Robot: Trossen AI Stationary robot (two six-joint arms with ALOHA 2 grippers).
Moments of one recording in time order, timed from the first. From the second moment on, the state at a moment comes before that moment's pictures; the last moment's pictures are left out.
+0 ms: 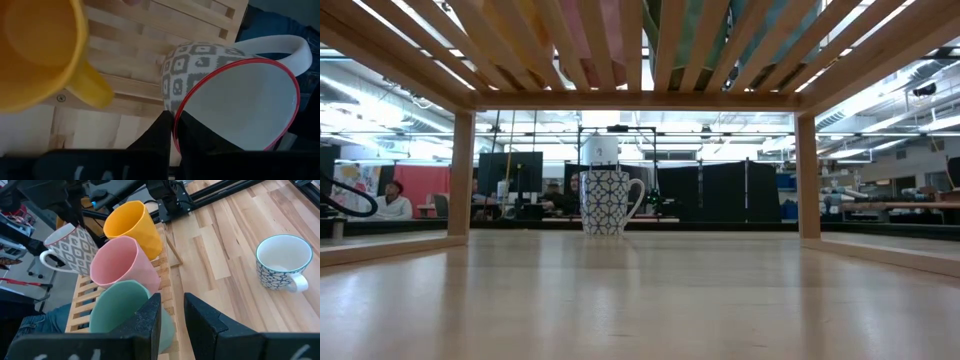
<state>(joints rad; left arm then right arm) -0.35 1.58 1.85 -1.51 0.19 -0.67 -0.27 1.34 1.44 -0.70 -0.44 0.23</state>
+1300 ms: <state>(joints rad) -0.35 1.58 1.85 -1.53 0.15 -0.67 -0.27 1.34 1.44 -0.70 -0.44 0.24</state>
